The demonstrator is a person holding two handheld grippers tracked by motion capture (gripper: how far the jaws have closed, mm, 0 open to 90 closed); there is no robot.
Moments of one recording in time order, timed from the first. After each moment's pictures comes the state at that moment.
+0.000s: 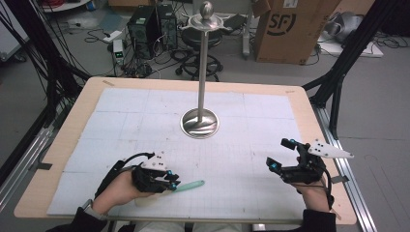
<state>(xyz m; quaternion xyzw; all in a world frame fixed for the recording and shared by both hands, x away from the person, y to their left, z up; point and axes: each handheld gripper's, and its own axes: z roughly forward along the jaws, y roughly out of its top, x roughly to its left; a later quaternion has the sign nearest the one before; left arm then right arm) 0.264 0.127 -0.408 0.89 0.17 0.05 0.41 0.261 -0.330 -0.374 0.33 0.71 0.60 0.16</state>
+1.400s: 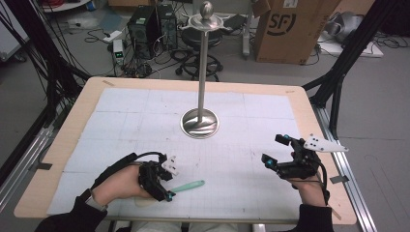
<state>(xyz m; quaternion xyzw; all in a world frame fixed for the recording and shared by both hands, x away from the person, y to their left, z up) 0.275 0.100 -0.408 0.97 0.14 0.00 0.21 0.272 -0.318 -0.368 0.31 0.71 0.62 0.14</state>
